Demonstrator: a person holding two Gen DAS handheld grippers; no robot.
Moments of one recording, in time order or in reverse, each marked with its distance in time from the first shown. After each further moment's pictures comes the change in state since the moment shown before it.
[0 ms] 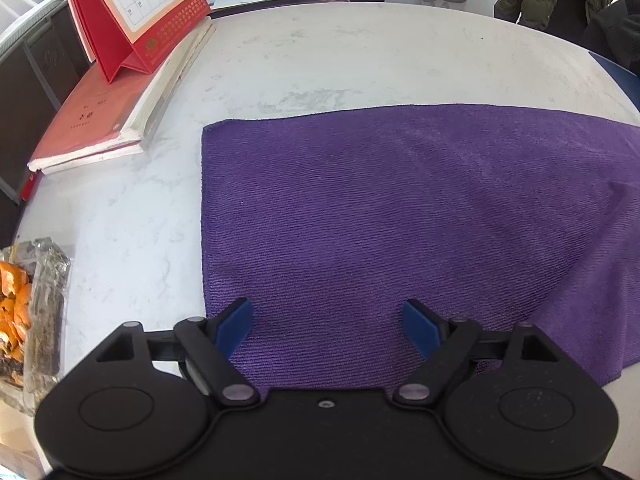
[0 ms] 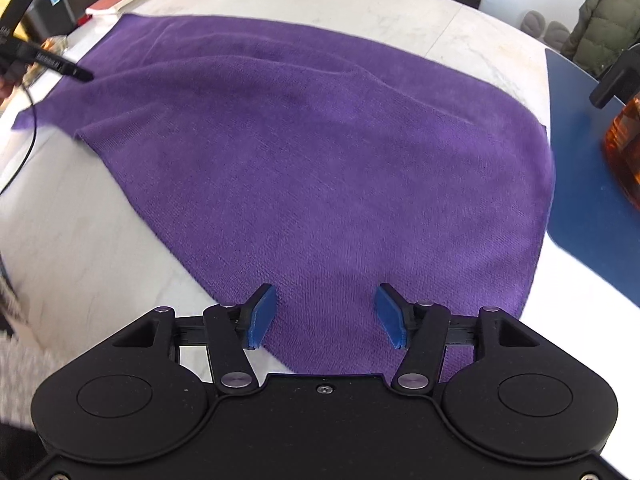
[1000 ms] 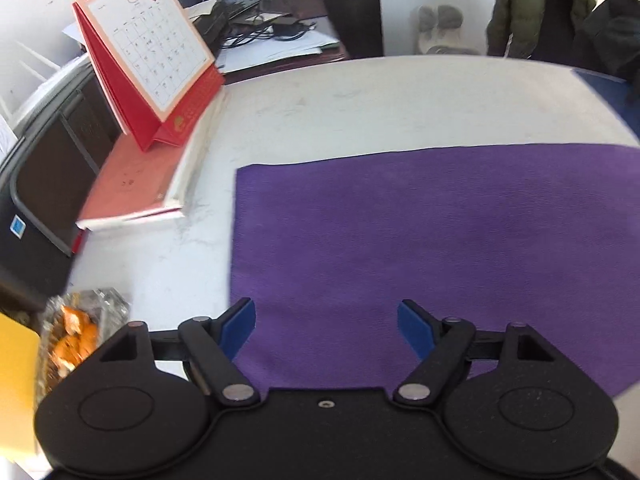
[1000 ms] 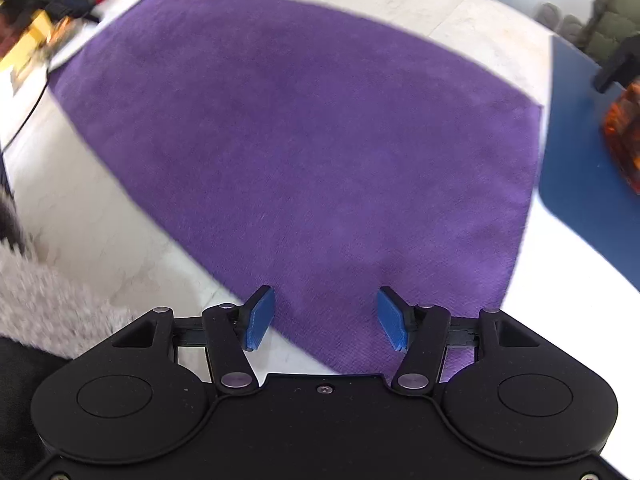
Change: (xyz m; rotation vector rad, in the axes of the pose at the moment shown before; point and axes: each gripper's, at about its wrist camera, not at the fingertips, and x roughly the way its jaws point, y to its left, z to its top) left arm -0.084 -0.034 -0.014 0.047 -0.130 0.023; right arm -0.021 -0.014 -0.005 0.012 -0.013 0.026
